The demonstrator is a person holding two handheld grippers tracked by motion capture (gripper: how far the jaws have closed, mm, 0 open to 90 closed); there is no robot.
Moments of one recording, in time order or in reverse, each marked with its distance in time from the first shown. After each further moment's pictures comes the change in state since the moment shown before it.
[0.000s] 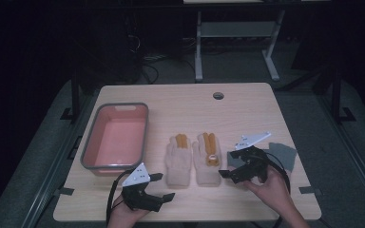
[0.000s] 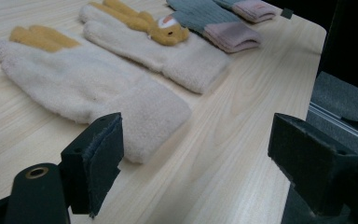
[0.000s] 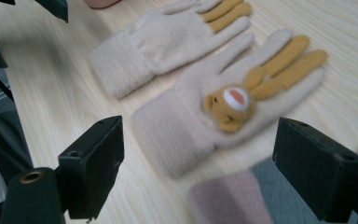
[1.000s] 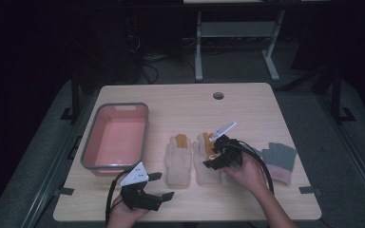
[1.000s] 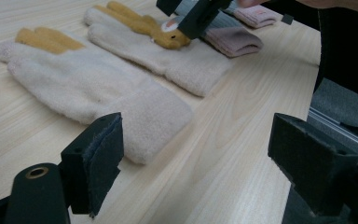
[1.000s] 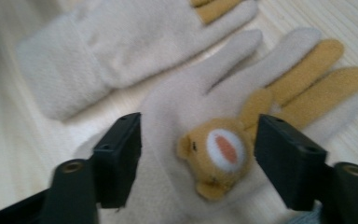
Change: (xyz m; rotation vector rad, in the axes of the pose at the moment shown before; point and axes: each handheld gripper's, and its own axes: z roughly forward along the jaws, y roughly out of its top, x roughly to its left) left arm 0.002 0.000 -0.002 -0.011 0.004 -0.009; right arm -0.019 0.037 0.073 0.159 -0.019 -0.057
